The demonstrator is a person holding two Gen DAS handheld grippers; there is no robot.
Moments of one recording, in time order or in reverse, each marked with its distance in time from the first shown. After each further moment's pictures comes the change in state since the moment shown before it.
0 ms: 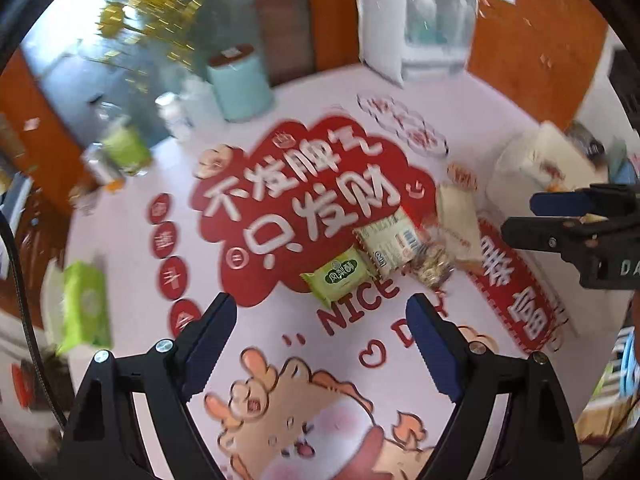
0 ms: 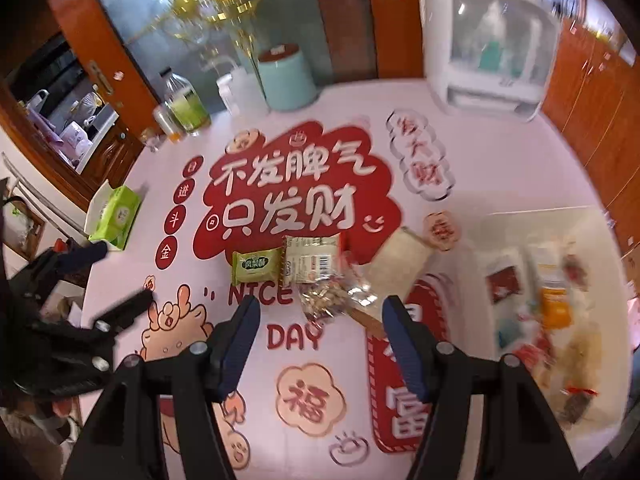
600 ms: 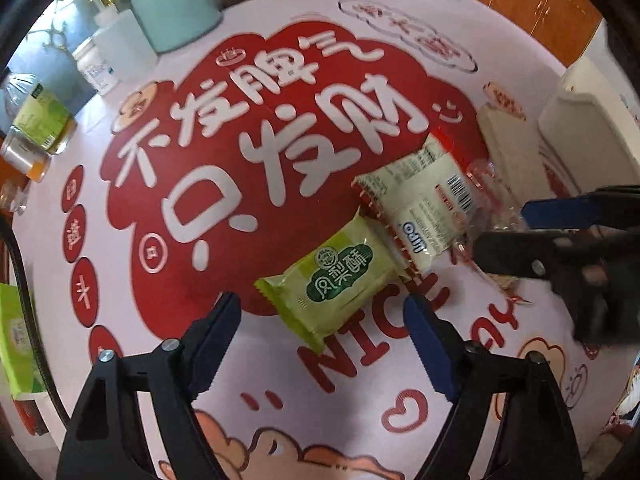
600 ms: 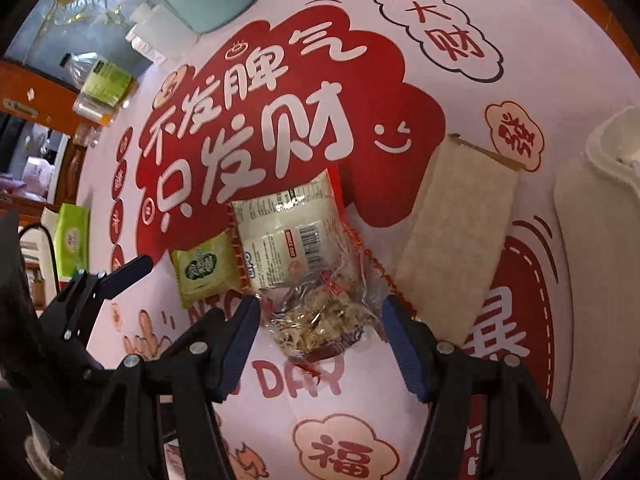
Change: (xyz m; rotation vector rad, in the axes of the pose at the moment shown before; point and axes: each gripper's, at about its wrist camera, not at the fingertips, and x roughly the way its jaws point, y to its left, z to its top) left arm 0.139 -0.008 0.001 0.062 0.190 -0.061; right arm 0.142 -0.019 0.005 0.224 0.262 0.033
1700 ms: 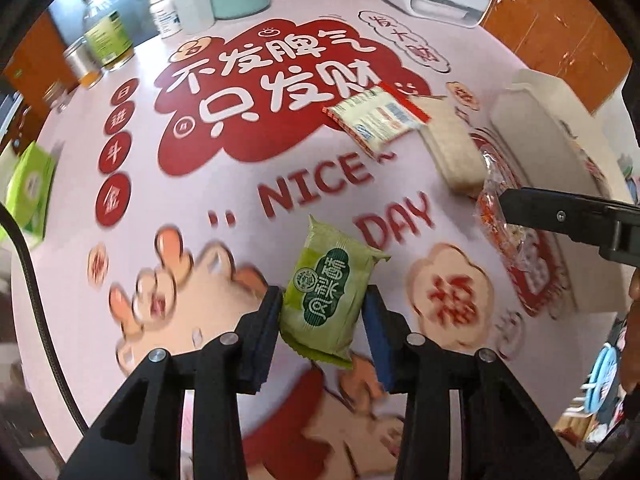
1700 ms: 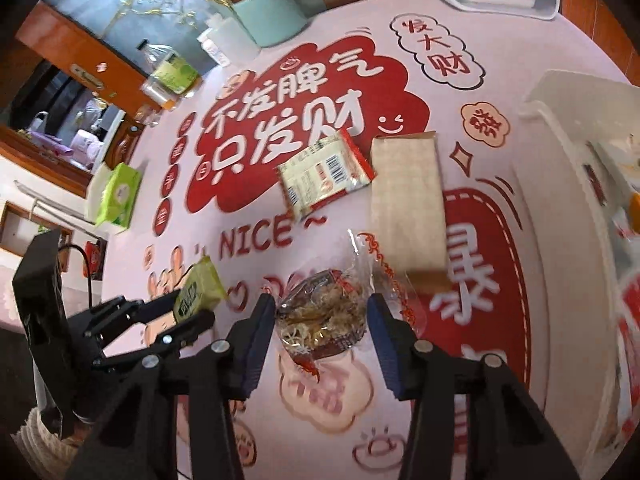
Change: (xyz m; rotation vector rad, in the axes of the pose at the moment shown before) left arm -0.086 -0.048 -0.106 -0.236 -0.037 -0.029; right arm -0.060 -0.025 -0.076 -0.126 -0.122 0.142
